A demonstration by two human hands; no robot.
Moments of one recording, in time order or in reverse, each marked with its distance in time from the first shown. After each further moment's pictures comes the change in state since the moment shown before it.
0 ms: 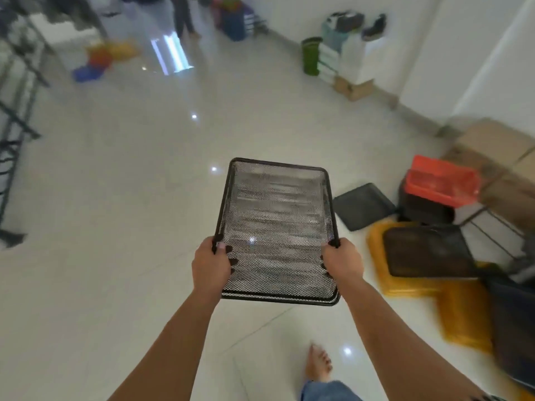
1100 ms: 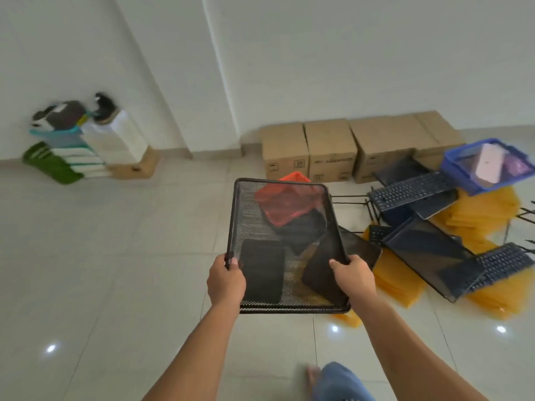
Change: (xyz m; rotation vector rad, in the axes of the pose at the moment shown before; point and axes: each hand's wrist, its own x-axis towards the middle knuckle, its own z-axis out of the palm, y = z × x) left_hand 0.233 0.279 0.504 0.500 -0.739 0.489; right_hand 0.330 -0.033 -0.184 0.560 0.629 0.649
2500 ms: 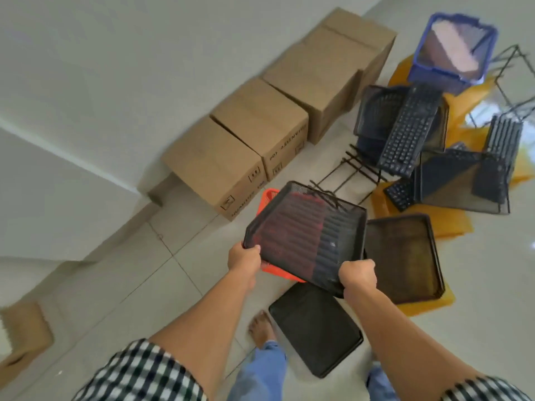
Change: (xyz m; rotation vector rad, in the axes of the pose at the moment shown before) left_hand 0.576 0.186 0.290 0.290 -0.793 -0.124; right_hand 0.375 -0.246 0.237 0.618 0.520 0.899
